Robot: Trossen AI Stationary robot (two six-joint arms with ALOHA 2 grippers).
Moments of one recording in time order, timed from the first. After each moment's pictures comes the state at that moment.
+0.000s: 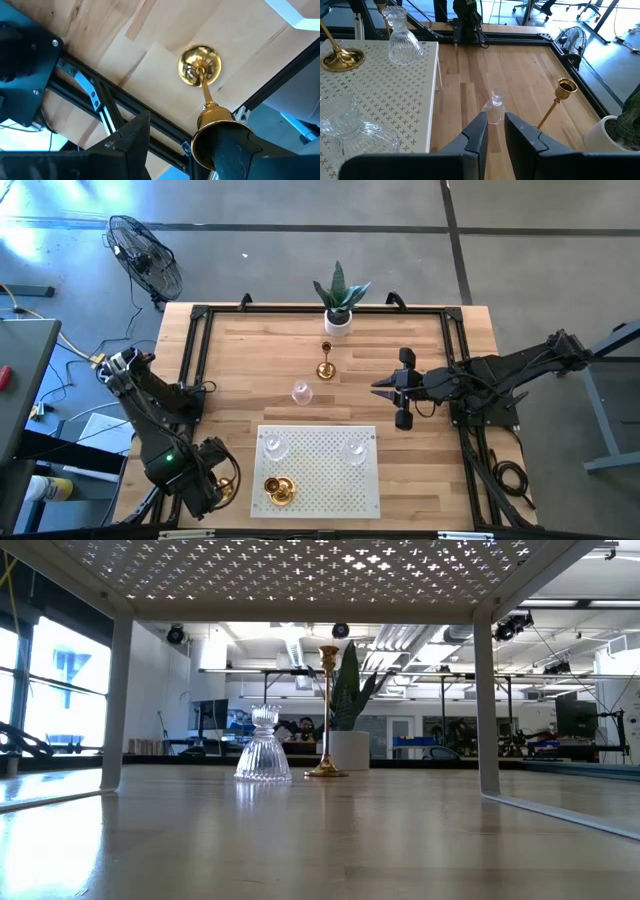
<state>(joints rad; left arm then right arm) -0.92 1.57 1.51 -1.52 0.06 -1.57 0.31 1.04 0.97 -0.40 0.42 0.13</state>
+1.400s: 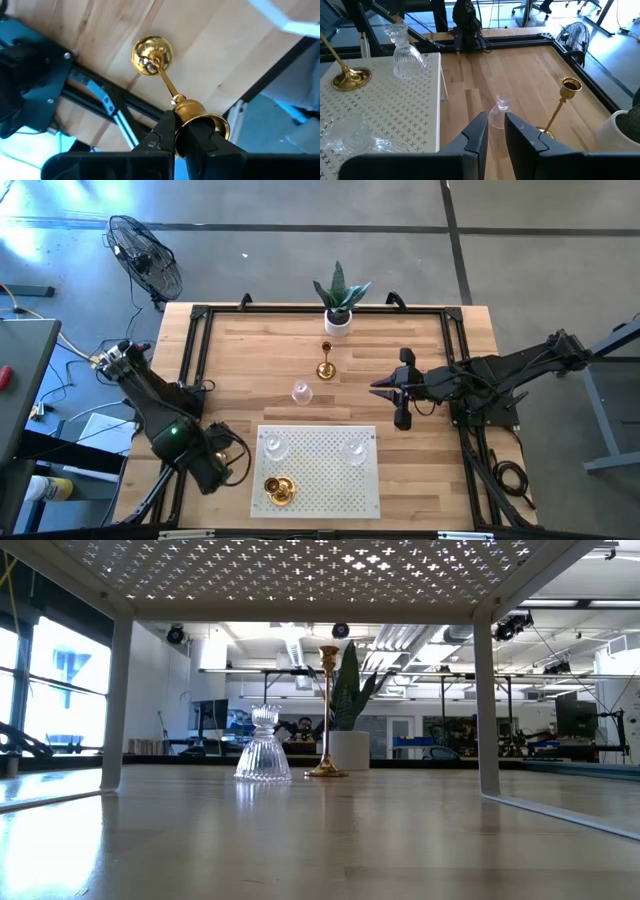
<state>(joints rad) -0.80 1.49 1.53 -1.58 0.12 -1.38 0.31 1.04 0.97 -0.37 0.41 0.22</state>
